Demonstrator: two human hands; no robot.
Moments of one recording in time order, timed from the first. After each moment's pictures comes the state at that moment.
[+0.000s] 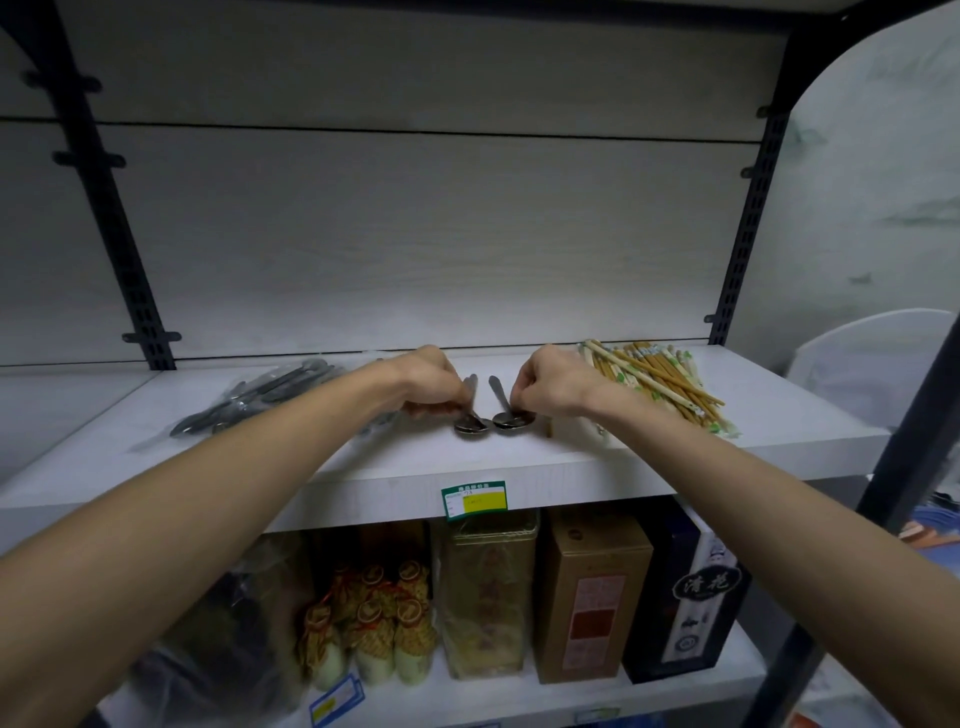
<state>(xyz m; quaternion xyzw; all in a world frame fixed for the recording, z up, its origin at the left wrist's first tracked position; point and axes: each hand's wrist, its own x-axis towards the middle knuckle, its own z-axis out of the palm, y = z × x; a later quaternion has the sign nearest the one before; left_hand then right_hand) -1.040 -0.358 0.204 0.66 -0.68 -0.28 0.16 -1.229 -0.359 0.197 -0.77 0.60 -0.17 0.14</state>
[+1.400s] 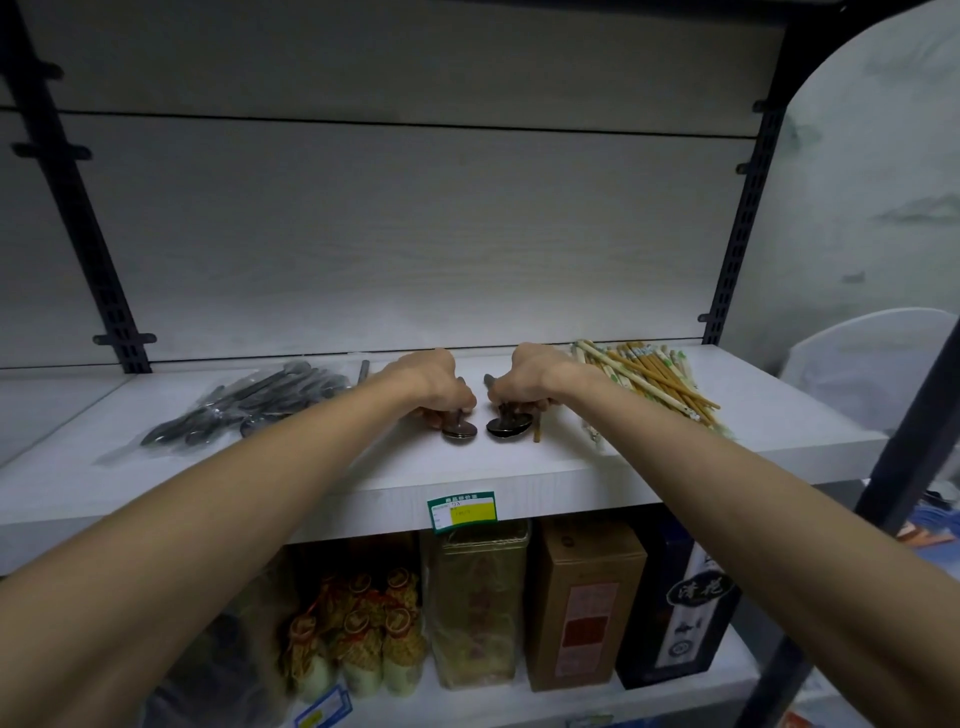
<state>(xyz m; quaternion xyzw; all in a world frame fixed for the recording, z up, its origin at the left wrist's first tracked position) -1.062 -0.383 0.198 0.71 -0.69 -0.14 0.08 -1.212 -0.384 0.209 -0.72 0.68 -0.07 0.12</state>
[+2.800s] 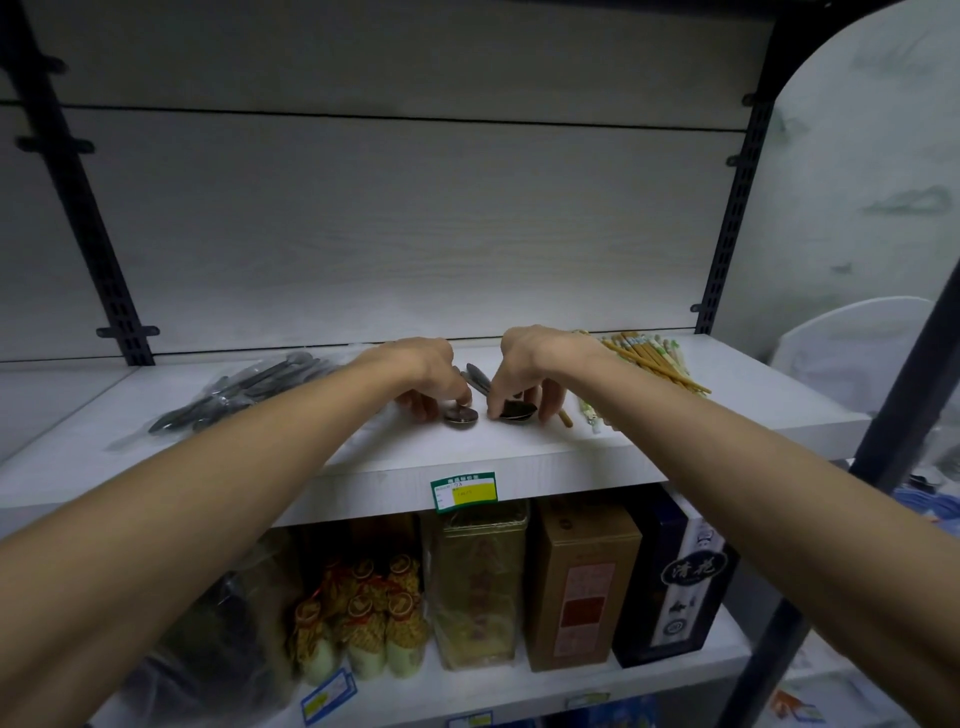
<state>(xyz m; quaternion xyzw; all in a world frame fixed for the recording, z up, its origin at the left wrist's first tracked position) -1.059 -0.364 0.214 0.70 -0.70 -0.10 0.00 -1.199 -0.338 0.241 -0.72 0.67 0.02 0.17</state>
